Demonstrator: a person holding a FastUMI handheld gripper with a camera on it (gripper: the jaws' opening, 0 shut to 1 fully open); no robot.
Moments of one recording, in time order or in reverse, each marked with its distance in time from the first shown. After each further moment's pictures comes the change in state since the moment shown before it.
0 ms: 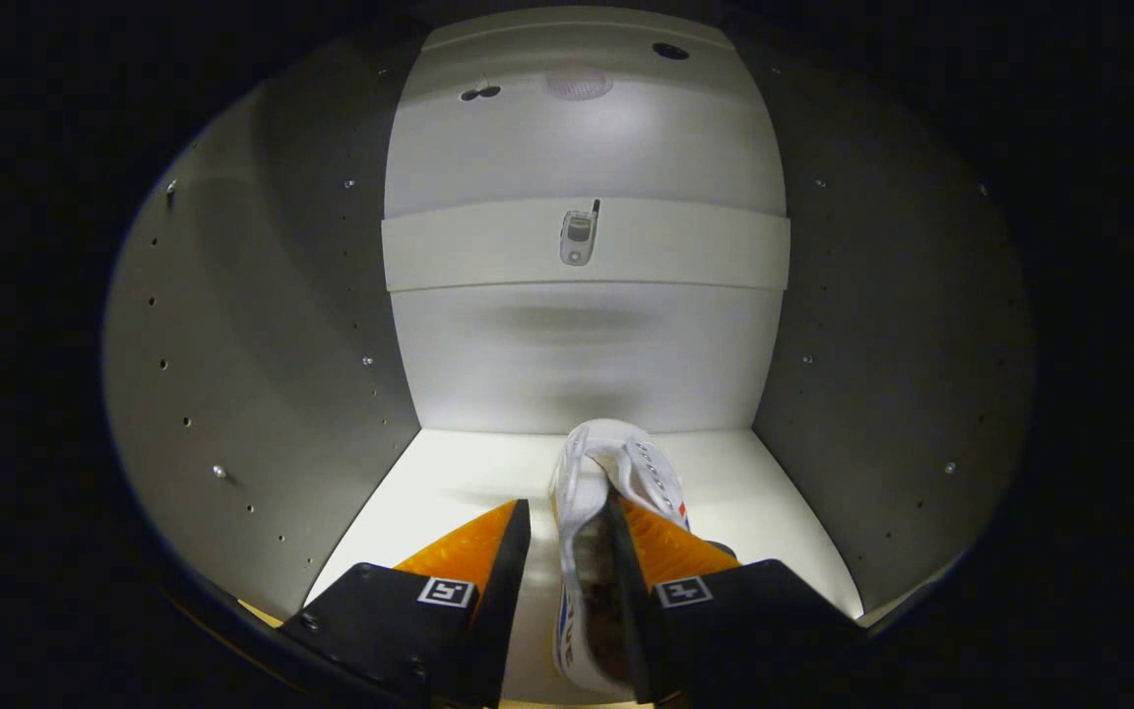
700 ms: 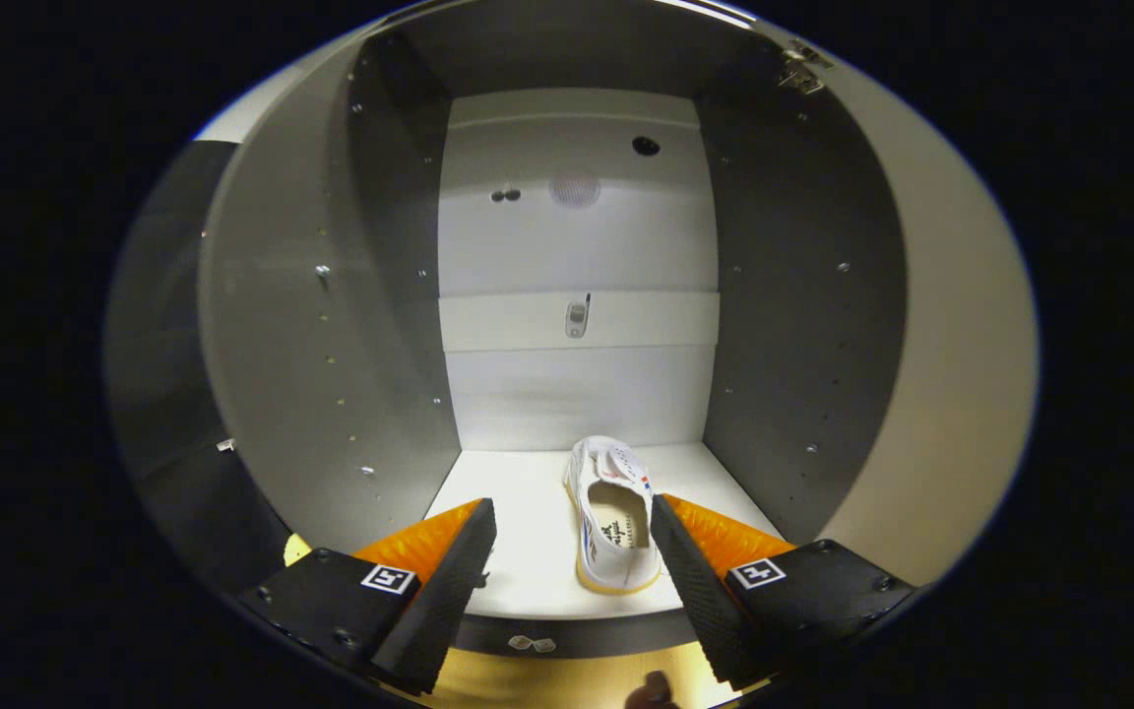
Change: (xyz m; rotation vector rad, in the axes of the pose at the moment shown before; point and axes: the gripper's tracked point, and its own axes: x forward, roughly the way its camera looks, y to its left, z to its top) arm -0.151 0.023 0.028 0.050 -0.162 -0.044
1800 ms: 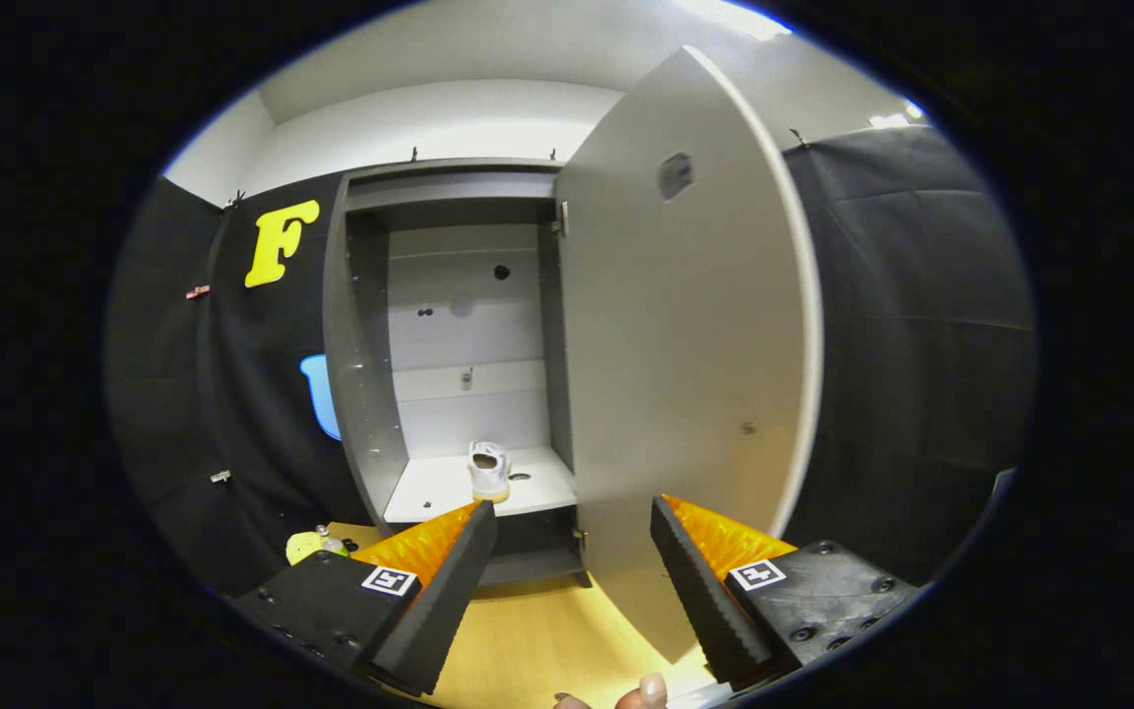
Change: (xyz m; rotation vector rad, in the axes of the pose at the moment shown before) arm -0.357 -0.127 0.027 0.049 -0.167 -0.276
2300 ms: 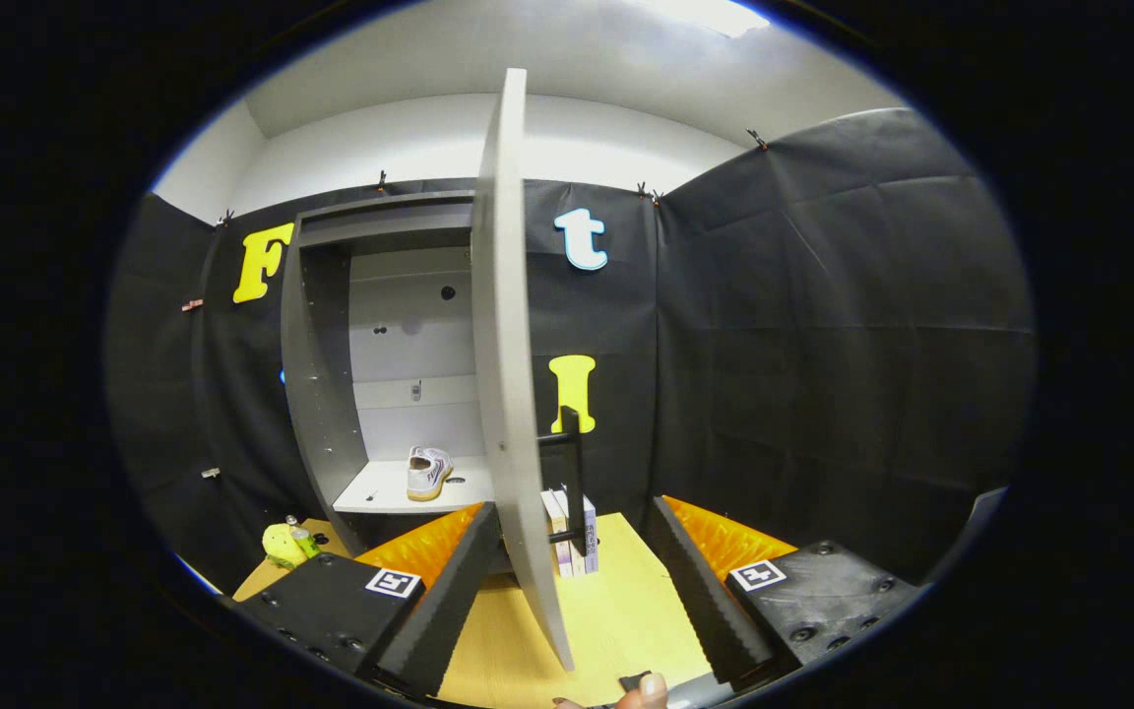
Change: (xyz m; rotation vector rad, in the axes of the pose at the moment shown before) arm -0.012 -0.137 0.015 0.009 -0.001 0.022
